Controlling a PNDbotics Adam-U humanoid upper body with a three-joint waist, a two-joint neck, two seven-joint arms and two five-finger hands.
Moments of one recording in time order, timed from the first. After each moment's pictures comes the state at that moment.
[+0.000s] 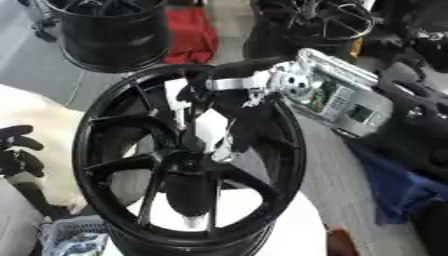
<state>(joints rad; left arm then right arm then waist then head) -0.07 0.17 0.44 -1.82 0.13 0.20 -0.90 -1.07 -0.48 0.83 -1.56 0.27 0.35 0.67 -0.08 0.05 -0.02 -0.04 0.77</state>
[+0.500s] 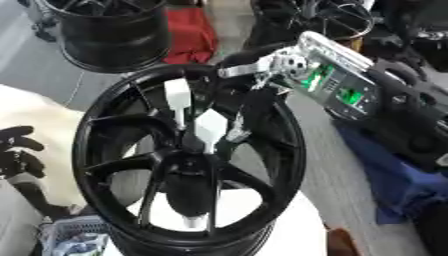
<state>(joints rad) -0.07 0.17 0.44 -1.82 0.13 0.19 -0.90 -1.07 -0.45 0.75 -1.44 0.41 0.24 0.82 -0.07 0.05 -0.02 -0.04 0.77</state>
